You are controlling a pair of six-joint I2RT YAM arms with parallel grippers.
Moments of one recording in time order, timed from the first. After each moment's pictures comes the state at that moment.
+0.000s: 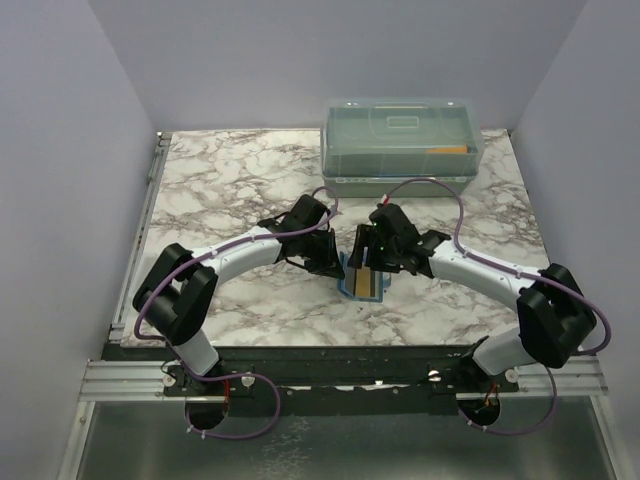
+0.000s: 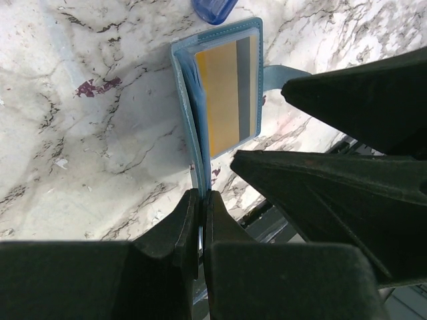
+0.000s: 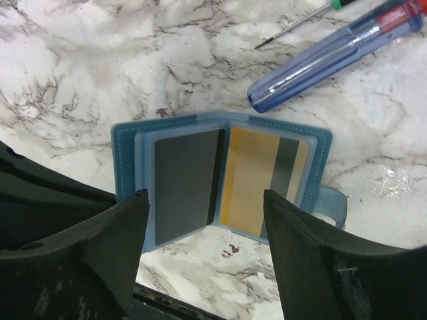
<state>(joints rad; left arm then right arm) -0.68 1.65 1.04 -0.35 0.43 -0.70 0.70 1.45 0.90 -0.36 0.05 0.73</state>
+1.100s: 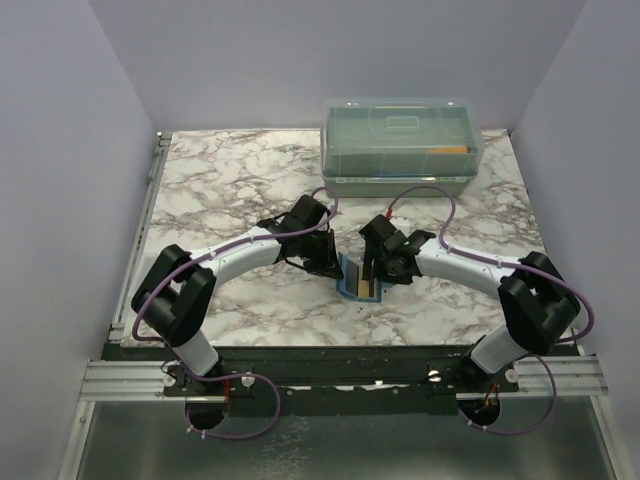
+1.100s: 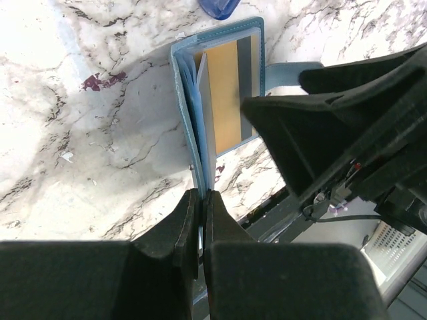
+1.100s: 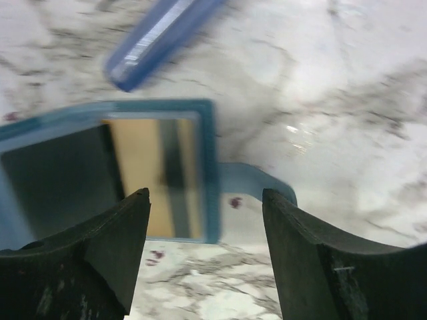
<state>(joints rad) -0.69 1.64 1.04 -0.37 0.42 -0.69 0.74 1.56 0.94 -0.54 0.25 0.79</state>
